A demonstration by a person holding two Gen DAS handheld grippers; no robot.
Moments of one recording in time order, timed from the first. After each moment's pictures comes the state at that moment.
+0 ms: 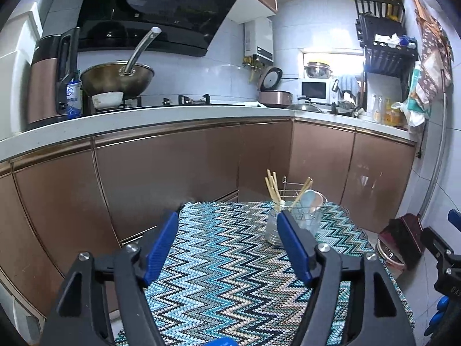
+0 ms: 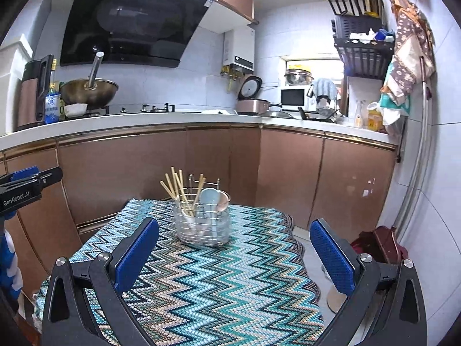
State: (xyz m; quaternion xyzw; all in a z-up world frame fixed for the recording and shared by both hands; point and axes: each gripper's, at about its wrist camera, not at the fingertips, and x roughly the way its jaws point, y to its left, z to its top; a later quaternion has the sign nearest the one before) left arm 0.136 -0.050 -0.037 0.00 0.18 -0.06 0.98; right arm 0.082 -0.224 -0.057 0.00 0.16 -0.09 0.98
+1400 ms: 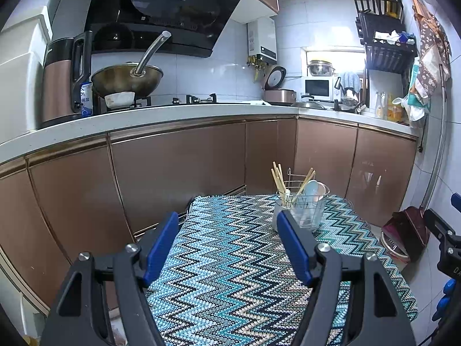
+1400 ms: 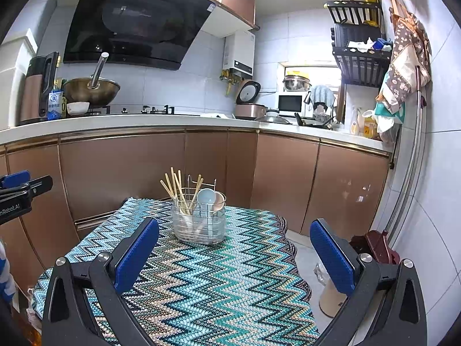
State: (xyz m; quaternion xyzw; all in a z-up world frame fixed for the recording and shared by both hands) left arm 0.103 -0.032 -0.042 0.01 0.18 -0.05 0.98; right arm 0.063 -0.214 -0.053 -0.02 0.15 -0.09 0.98
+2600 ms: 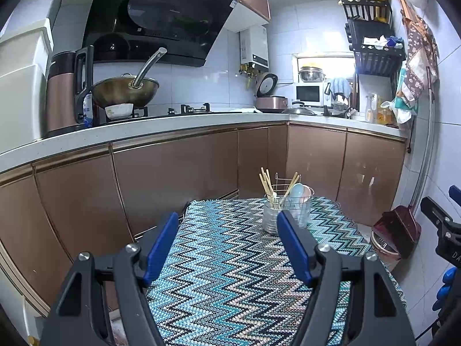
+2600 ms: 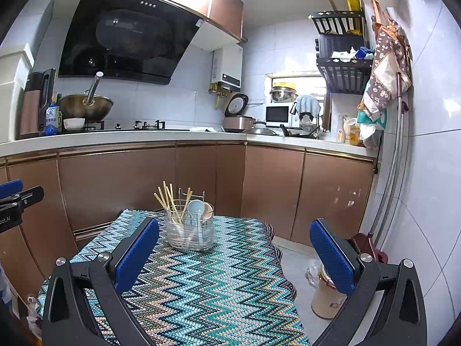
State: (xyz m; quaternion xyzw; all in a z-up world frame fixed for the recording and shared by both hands) left arm 0.061 -0.034 -0.026 0.02 0.16 -0.06 0.99; right arm 0.022 -0.224 -0.035 -0.02 0.11 -0.12 0.99
